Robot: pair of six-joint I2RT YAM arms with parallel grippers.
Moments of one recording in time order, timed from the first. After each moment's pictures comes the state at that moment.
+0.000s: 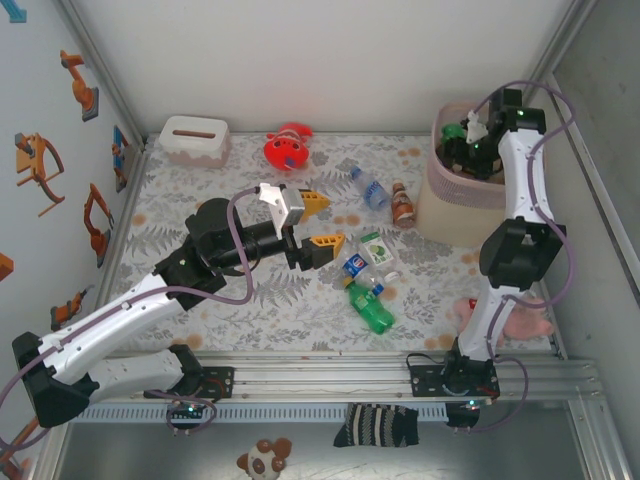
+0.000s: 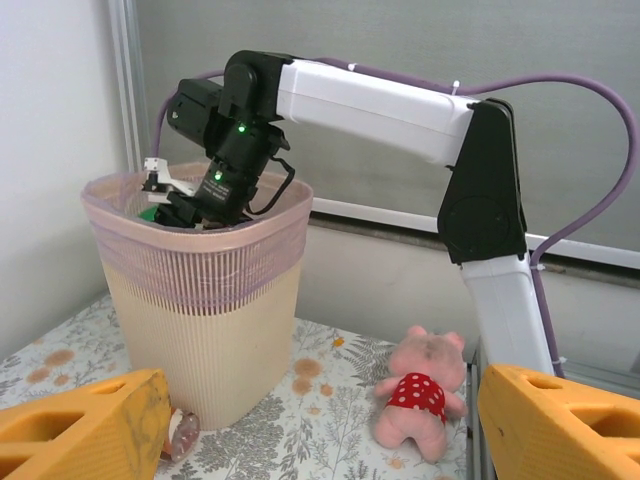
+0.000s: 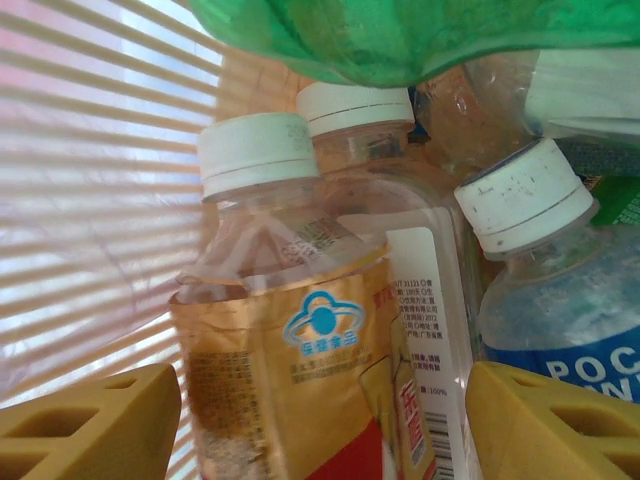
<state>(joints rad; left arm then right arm) -0.96 1.05 1.02 0.04 0.36 -0.05 -0.11 2.00 2.15 -1.37 -0.39 0.03</state>
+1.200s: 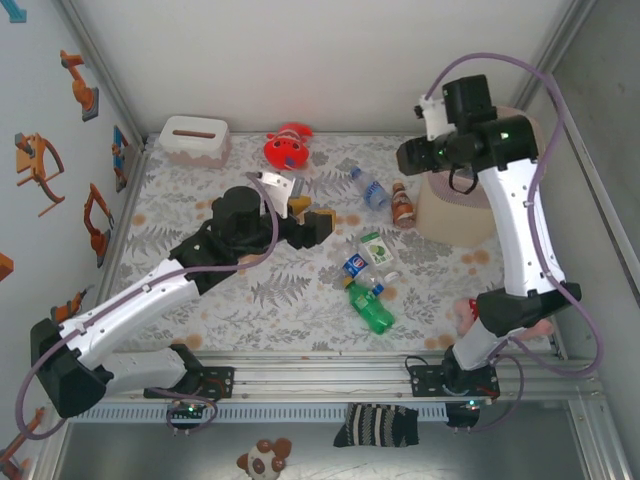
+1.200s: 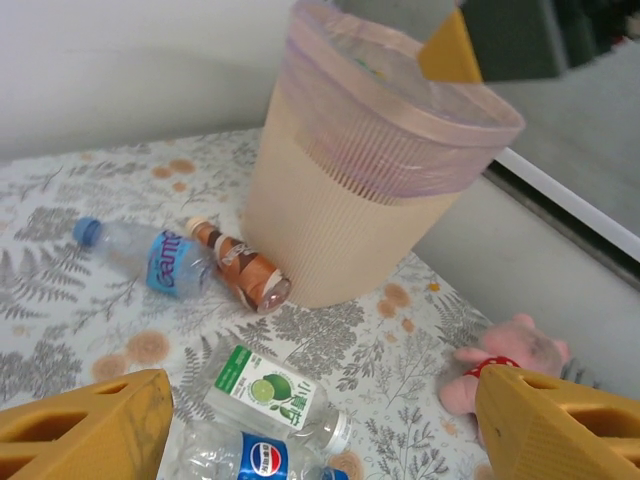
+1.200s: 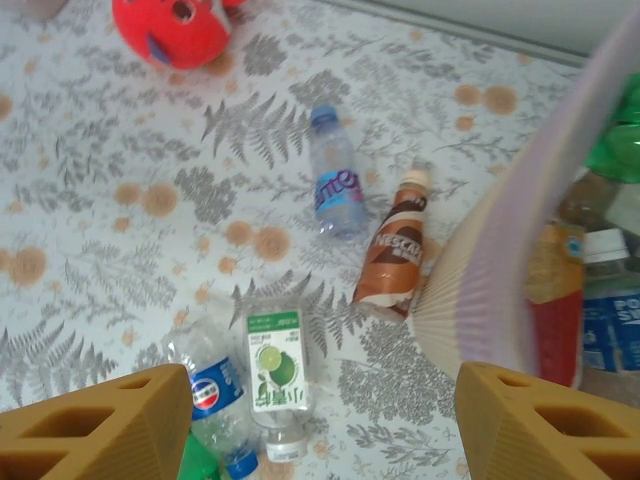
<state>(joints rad) -0.85 1.16 1.04 -0.13 0.13 -0.37 0.33 1.65 2.16 -1.41 -0.05 -0.03</state>
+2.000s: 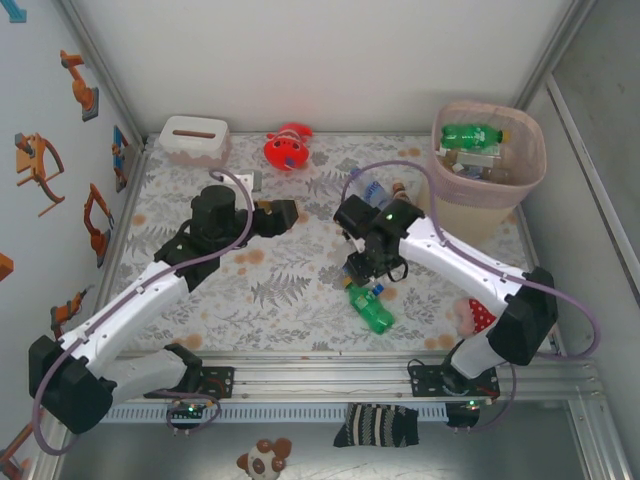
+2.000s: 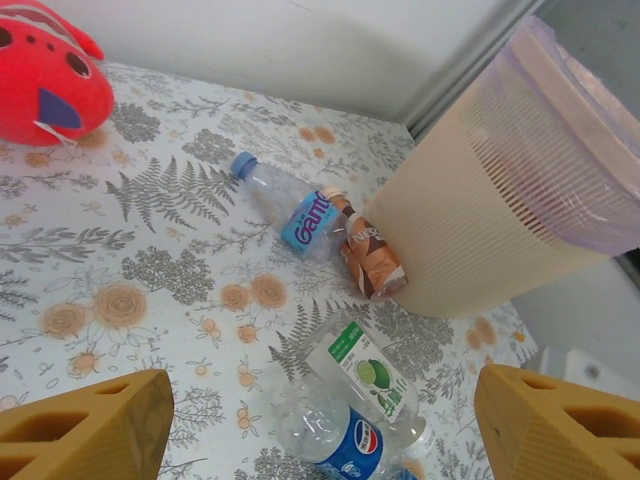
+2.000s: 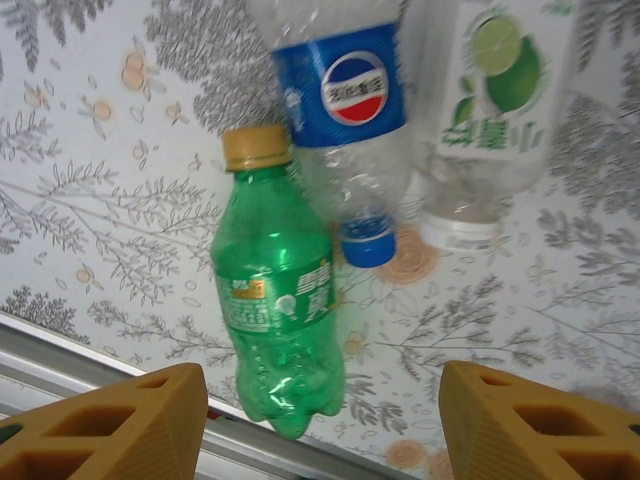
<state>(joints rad) -0.63 1.10 0.91 -0.18 0.13 -0.54 0.86 1.52 1.35 -1.28 0.09 0.30</state>
